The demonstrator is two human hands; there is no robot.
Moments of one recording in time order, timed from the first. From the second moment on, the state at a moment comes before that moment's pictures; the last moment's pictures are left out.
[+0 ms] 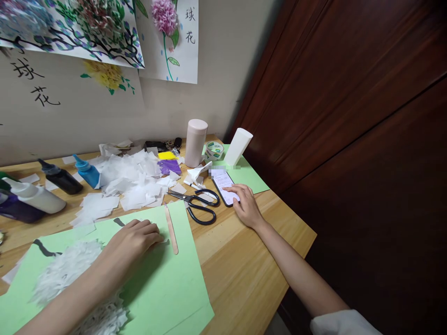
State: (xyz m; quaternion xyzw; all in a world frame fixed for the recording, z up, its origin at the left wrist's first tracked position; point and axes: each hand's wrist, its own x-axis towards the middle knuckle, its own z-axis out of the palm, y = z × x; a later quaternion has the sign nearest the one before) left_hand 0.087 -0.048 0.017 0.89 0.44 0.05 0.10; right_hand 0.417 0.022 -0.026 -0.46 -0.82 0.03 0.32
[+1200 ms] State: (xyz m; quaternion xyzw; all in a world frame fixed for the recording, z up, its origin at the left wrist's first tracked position) left_hand 0.086 -0.045 0.010 0.89 0.44 0.04 0.10; right_hand 0.427 0.022 -0.021 -0.55 -0.71 -0.05 0.43
